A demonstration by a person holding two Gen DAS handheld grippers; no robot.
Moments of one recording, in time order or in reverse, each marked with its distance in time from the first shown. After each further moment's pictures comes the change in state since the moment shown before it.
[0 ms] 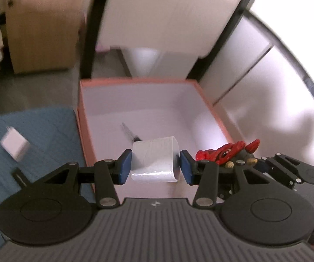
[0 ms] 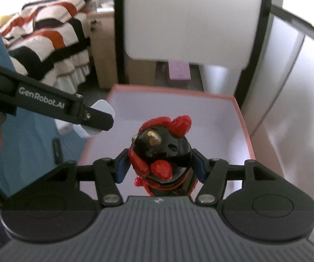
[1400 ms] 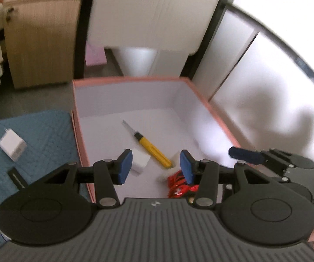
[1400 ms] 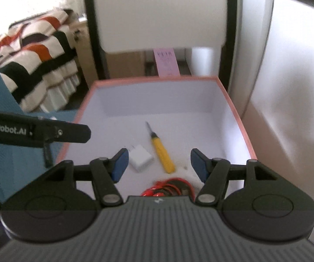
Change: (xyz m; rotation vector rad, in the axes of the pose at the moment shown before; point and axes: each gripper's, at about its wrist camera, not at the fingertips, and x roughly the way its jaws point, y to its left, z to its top) left arm -0.005 -0.018 -0.037 0.083 -0.119 0.022; right arm 0.000 -0.023 -0.030 0.123 -0.067 0.011
